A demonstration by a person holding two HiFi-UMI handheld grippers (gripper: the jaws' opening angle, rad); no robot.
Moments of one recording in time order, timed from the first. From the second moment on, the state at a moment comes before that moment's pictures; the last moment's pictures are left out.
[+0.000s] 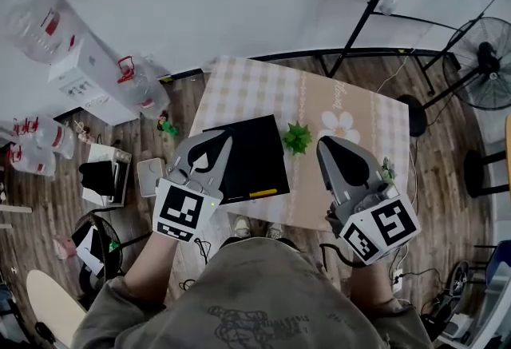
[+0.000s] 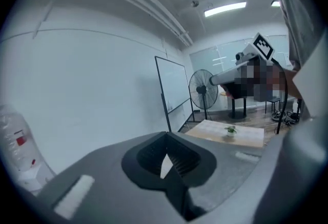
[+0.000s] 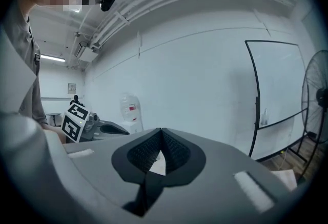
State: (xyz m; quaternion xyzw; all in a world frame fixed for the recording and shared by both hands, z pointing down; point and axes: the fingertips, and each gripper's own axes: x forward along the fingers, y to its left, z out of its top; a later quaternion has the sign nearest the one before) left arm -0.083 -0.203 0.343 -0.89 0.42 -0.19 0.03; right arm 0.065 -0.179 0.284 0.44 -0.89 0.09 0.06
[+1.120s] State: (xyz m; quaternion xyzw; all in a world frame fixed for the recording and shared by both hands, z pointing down) left arm -0.109 -0.157 0.267 -0.87 0.48 -0.10 0.03; right arm 0.083 -0.130 0.247 0.44 -0.90 0.05 0.04
